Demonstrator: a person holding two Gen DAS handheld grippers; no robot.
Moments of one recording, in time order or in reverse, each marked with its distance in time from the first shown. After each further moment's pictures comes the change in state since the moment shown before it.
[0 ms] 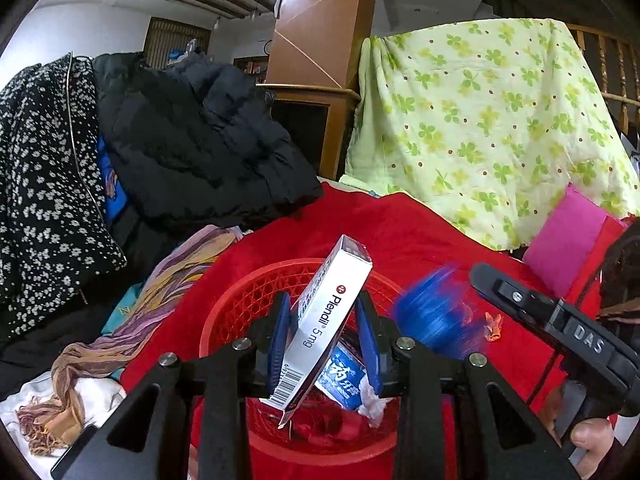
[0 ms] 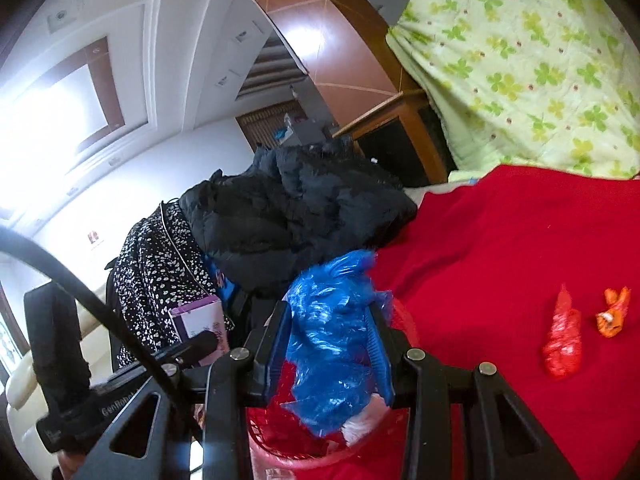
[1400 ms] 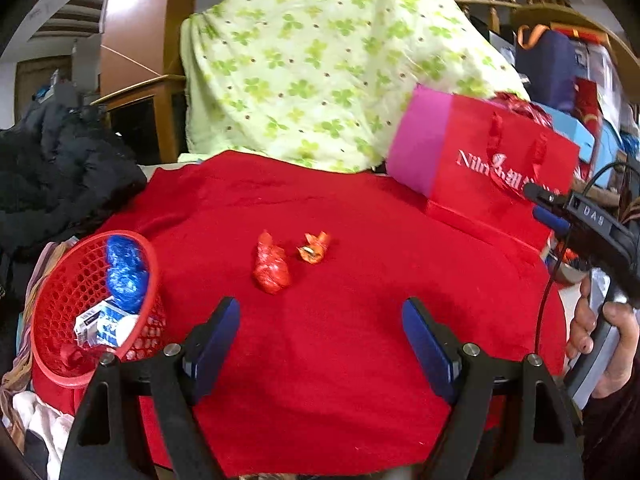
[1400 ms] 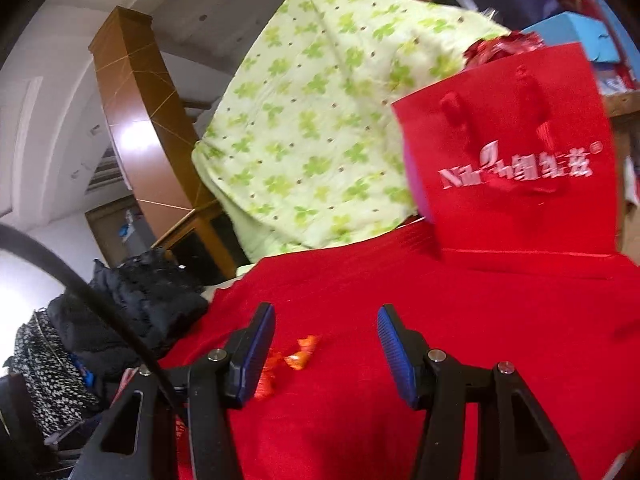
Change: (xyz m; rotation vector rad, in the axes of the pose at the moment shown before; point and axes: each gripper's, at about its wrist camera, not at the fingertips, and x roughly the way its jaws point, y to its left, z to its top) left arm -0.058 -0.225 -0.091 0.349 0.135 -0.338; right arm -0.342 -0.149 -0.003 0.163 -0.351 -0.634
